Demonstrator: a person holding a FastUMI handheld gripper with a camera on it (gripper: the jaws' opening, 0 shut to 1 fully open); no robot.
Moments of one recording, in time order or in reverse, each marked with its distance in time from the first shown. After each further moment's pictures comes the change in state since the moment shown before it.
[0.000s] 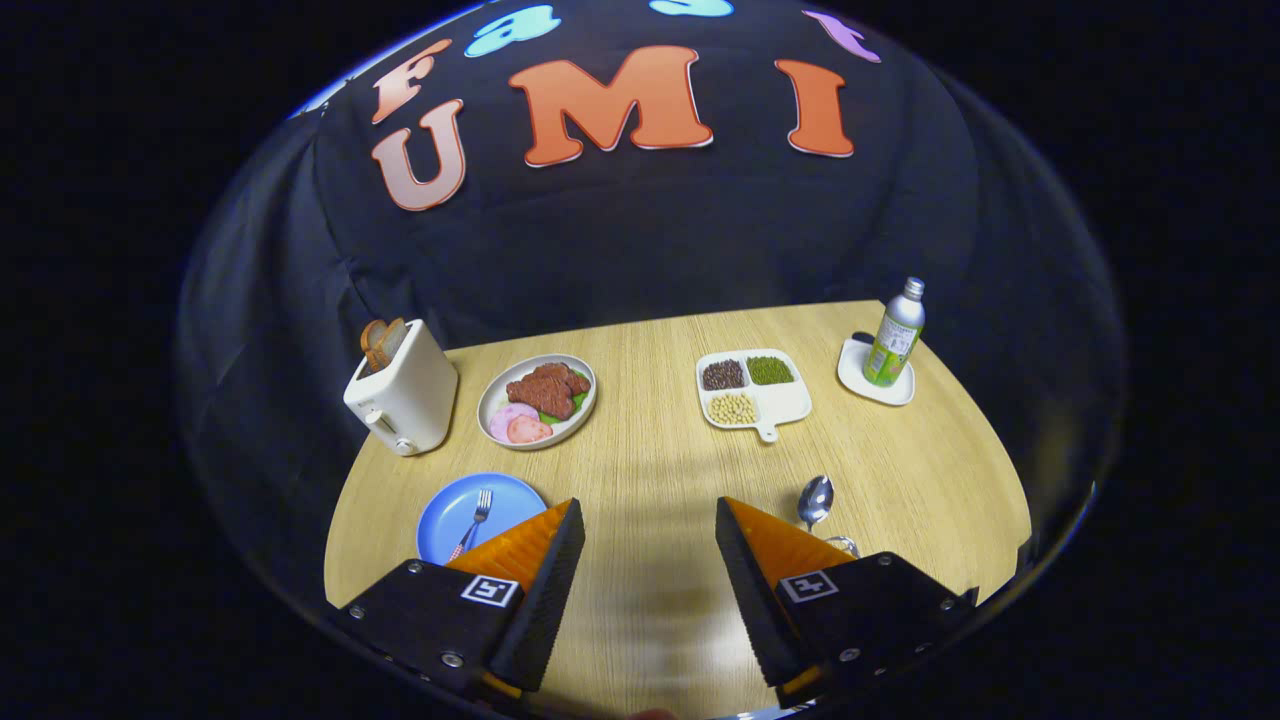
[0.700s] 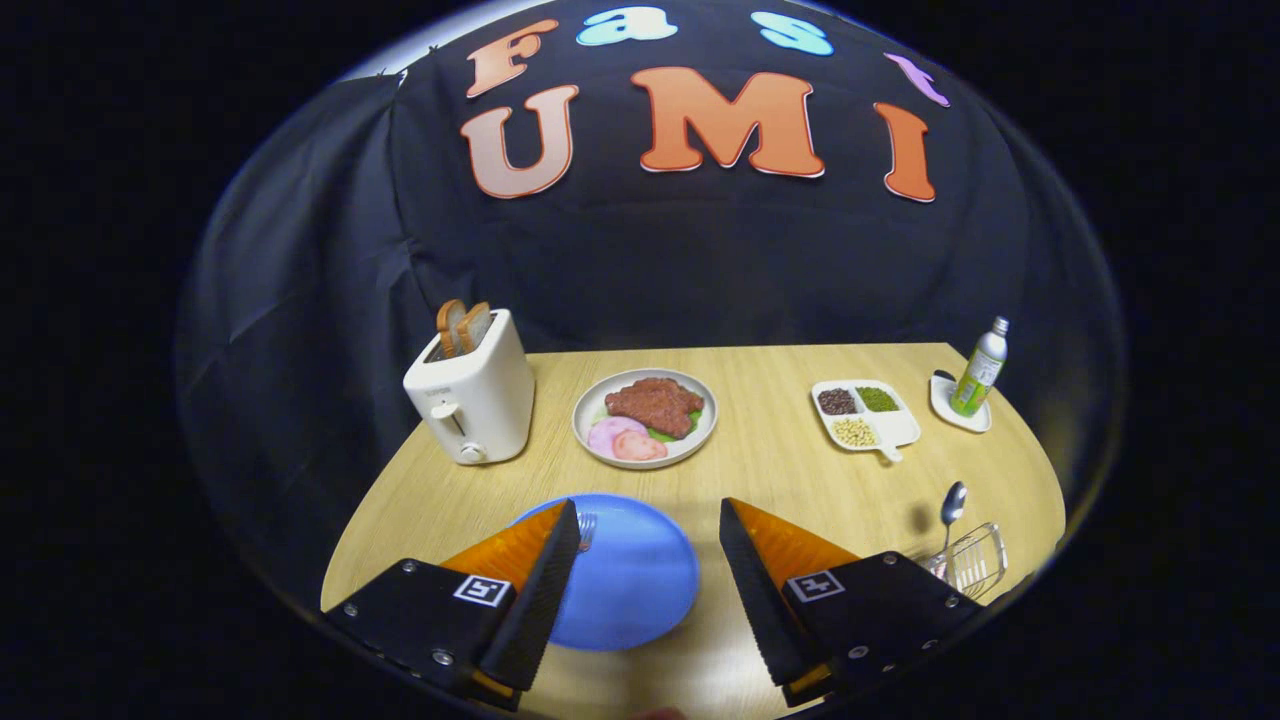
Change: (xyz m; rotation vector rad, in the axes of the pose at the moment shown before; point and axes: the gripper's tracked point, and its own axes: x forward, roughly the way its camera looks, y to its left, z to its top) arm 0.042 0.160 -0.042 -0.079 -0.056 0.085
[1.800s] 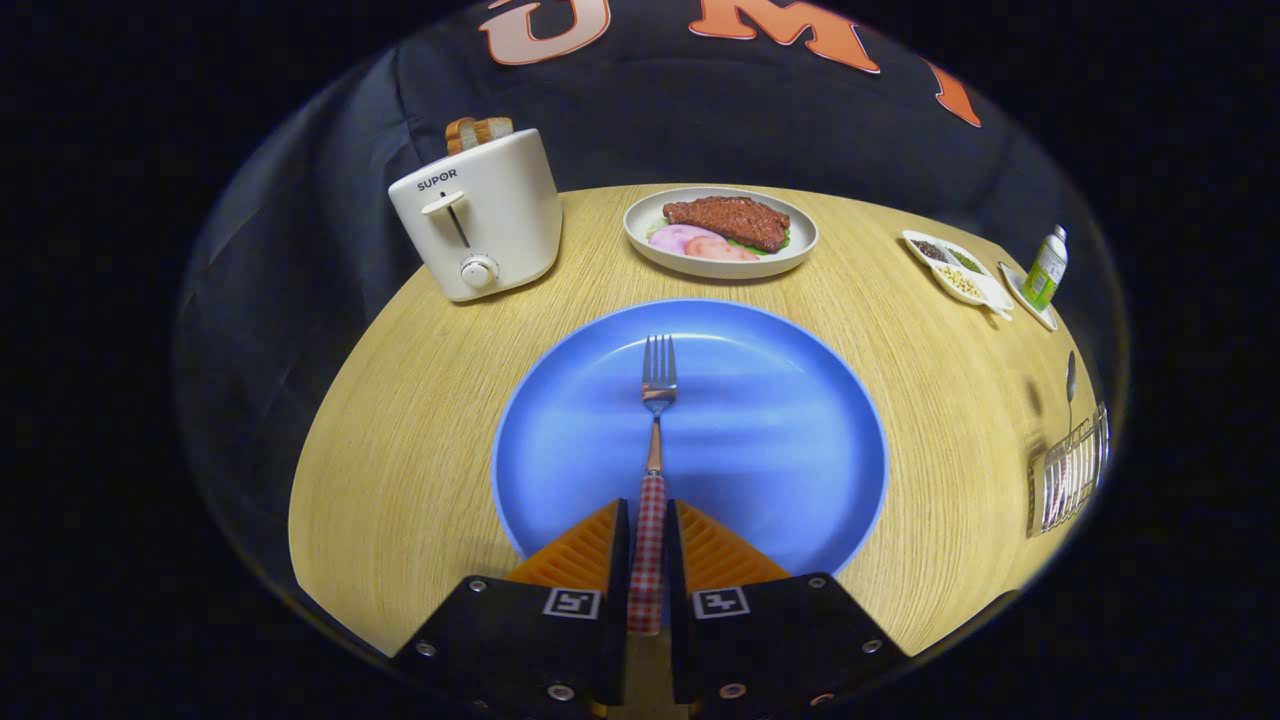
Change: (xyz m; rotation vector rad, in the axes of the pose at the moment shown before) arm 0.056 0.056 -0.143 -0.020 0.324 -0.003
